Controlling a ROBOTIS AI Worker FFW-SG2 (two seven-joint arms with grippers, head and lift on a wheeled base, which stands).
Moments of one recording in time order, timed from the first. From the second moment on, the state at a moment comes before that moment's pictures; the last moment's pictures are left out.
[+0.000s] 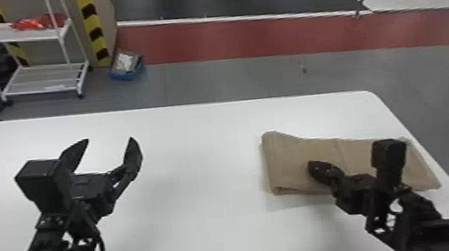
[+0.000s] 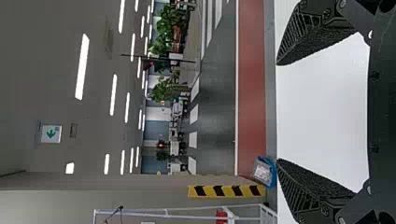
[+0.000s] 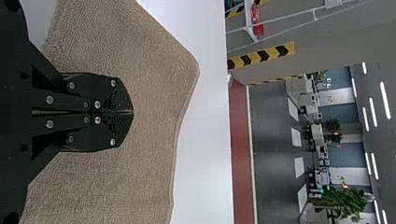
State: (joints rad) left arm 0.23 0.31 -0.22 -1.91 0.28 0.09 0.19; right arm 0.22 -0.10 -0.20 -1.86 -0.08 0.56 0.42
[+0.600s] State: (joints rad) left arm 0.25 0.31 -0.20 -1.94 0.28 0.09 0.19; right arm 0.17 -0.09 -0.03 -1.86 -0.04 0.61 0.40
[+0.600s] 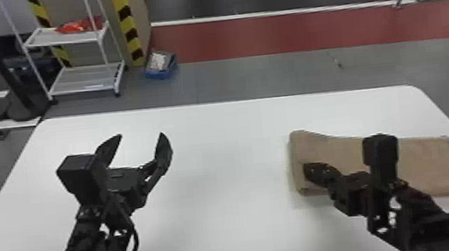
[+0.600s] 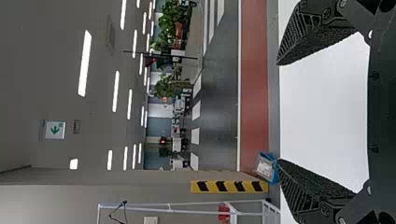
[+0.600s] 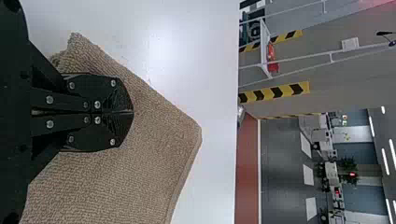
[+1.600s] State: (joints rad) left arm 0.29 0.32 -0.17 -1.97 0.28 0.08 0.18; right arm 0.15 -0.08 0.20 -1.86 -0.03 0.62 0.32
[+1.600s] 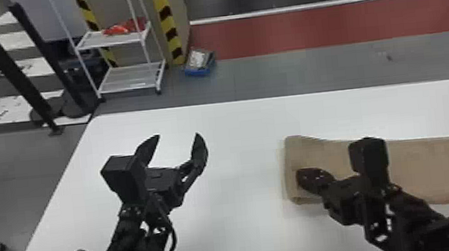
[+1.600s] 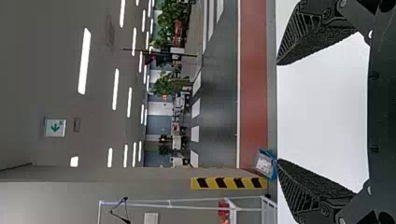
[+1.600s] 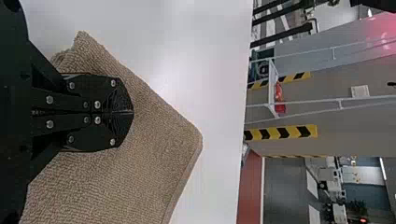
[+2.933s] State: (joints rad) left arm 0.30 0.33 -0.16 -1.98 0.28 0.08 0.18; right arm 0.24 -0.12 0.00 -1.89 -0.08 0.57 0.37
